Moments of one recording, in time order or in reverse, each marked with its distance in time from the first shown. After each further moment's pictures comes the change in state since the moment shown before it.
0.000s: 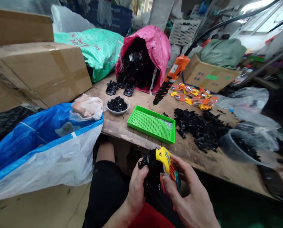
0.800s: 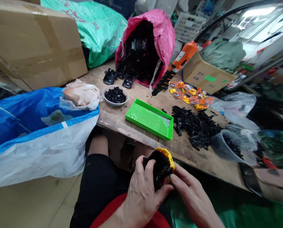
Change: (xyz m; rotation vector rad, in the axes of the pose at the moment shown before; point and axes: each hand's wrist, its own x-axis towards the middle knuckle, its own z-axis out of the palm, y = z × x) left_hand -0.019 -0.025 -0.001 1.463 0.077 0.727; right_hand 0.009 0.013 -0.016 0.275 -0.249 0.285
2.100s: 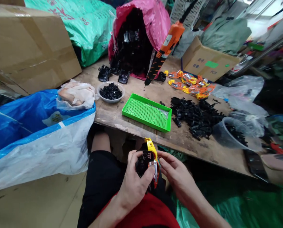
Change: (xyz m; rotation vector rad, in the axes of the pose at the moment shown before) left_hand 0.014 -0.009 -0.027 -0.671 -0.215 -0.451; right_hand 0.012 0.026 0.016 0.513 -0.055 0.259
